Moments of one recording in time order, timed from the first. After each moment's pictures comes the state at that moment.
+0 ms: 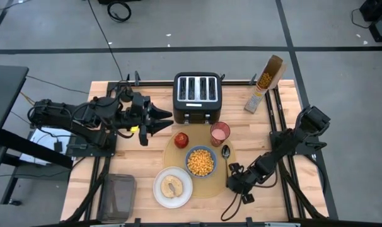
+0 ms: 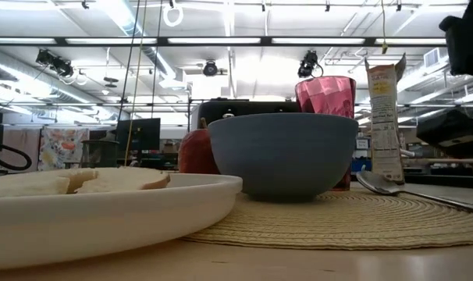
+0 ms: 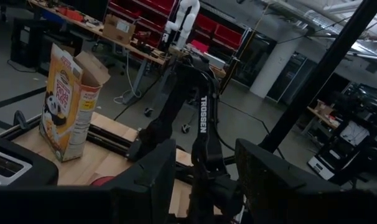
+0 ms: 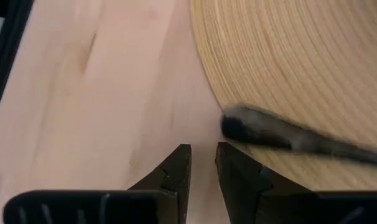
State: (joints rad) left arm -0.21 1.11 1.25 -0.13 -0.29 -0.46; right arm 0.70 1.68 0.72 -0.11 0.04 0.45
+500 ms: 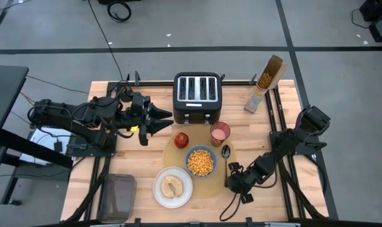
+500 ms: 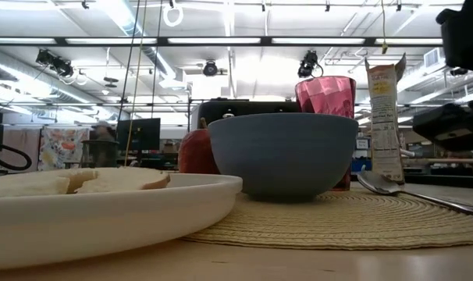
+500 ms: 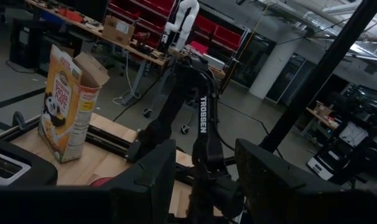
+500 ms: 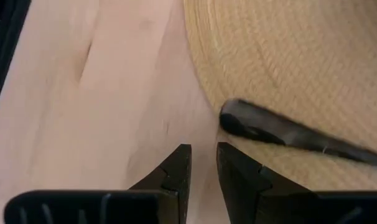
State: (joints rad) left arm -0.21 1.11 1.25 -0.12 -0.29 -0.46; right arm 0.69 1.67 0.75 -0.15 0.08 0.45
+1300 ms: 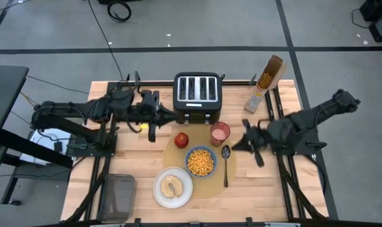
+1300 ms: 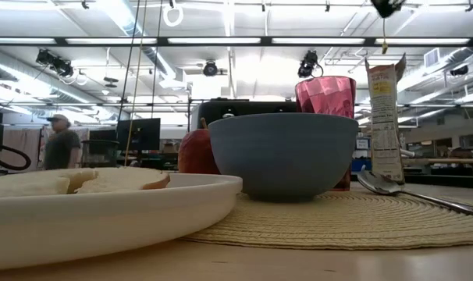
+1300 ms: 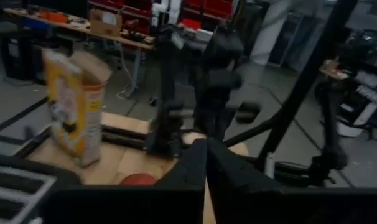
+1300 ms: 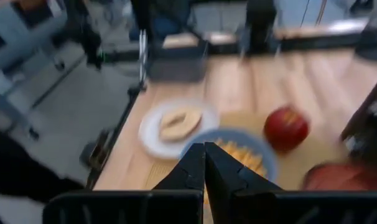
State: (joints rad) left arm -0.06 1.16 1.22 -0.12 -0.07 -0.26; right arm 0.43 0.89 0.80 -0.30 0.19 0.24
